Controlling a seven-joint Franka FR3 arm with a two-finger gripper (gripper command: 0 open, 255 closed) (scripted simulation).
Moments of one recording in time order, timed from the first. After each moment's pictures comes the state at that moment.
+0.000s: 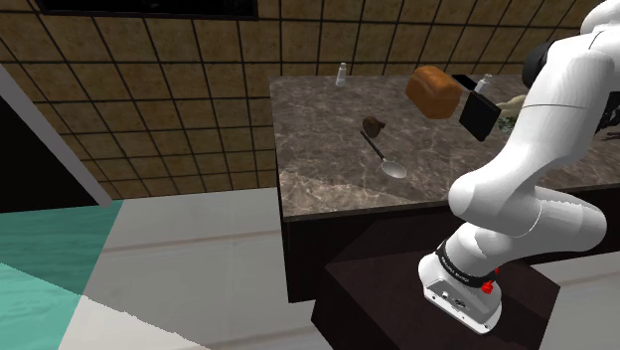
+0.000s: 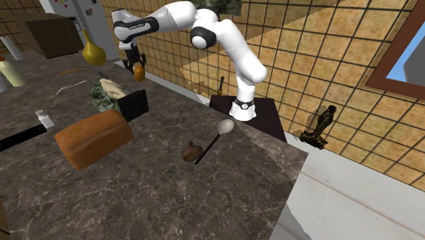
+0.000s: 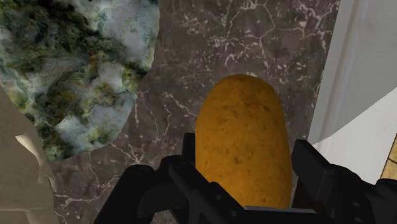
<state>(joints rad) -1.06 0.67 -0.79 -1.32 0.40 1.83 -2.83</state>
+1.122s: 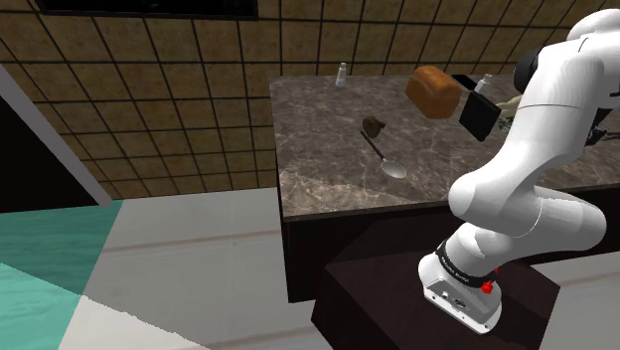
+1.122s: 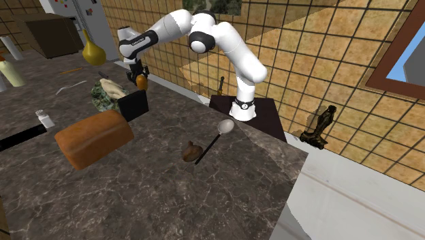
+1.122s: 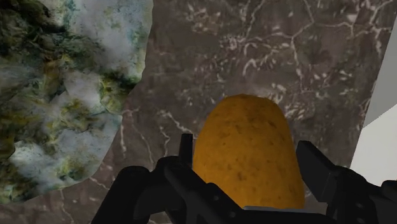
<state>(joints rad) -1.04 0.72 -0.76 -1.46 0.45 2.01 -2.85</state>
